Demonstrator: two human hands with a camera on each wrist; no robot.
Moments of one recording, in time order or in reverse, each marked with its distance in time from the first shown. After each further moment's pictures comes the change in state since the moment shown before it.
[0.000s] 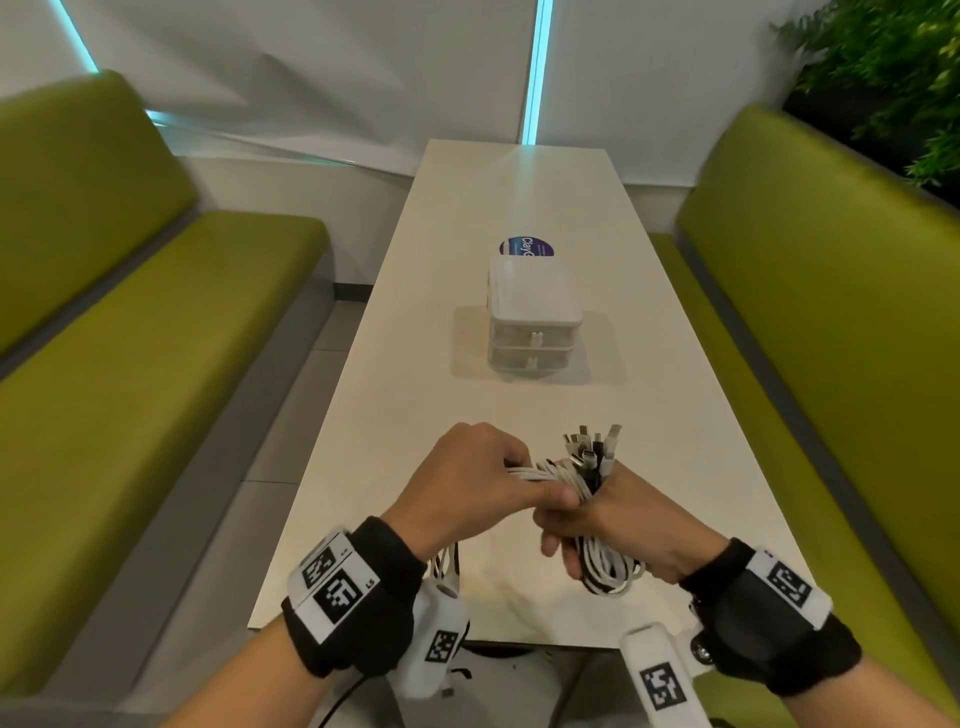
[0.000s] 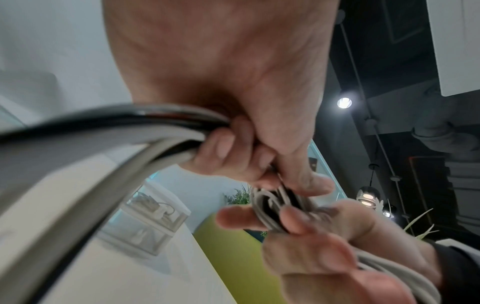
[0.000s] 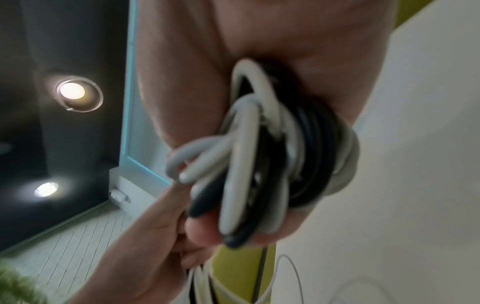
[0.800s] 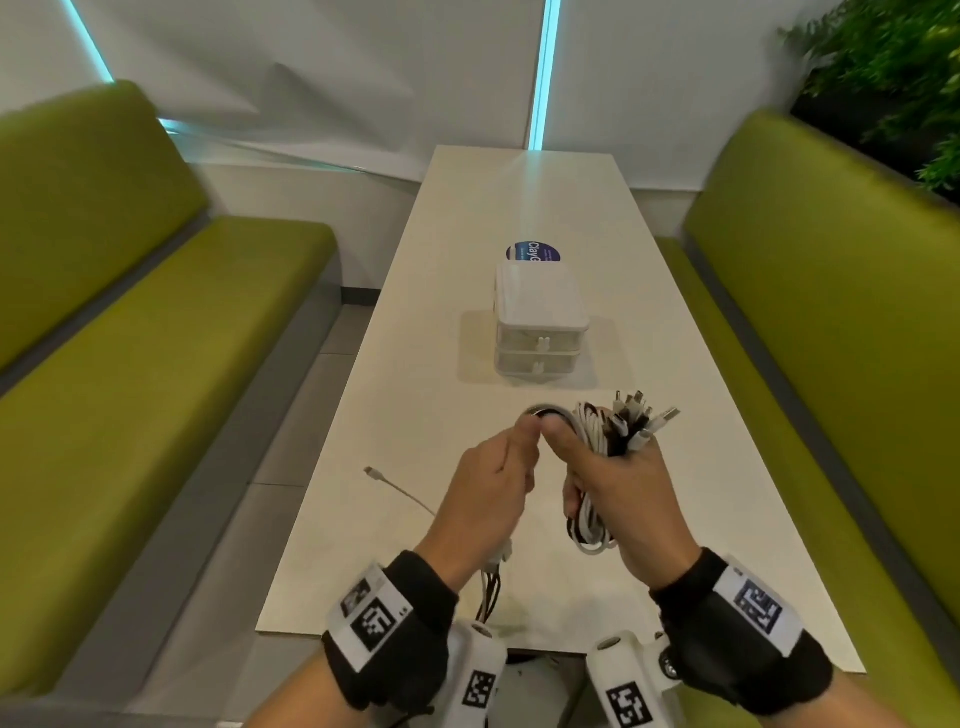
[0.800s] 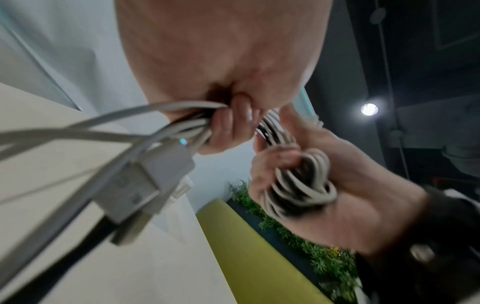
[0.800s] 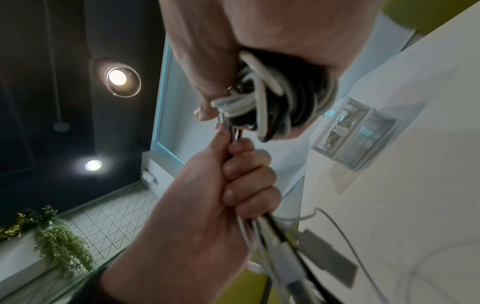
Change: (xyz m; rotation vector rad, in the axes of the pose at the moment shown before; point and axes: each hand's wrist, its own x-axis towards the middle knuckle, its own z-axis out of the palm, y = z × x) left_hand -0.007 0.013 0.021 -0.475 0.223 -0.143; right_hand 0.015 -0.009 0.019 0.250 0.555 -0.264
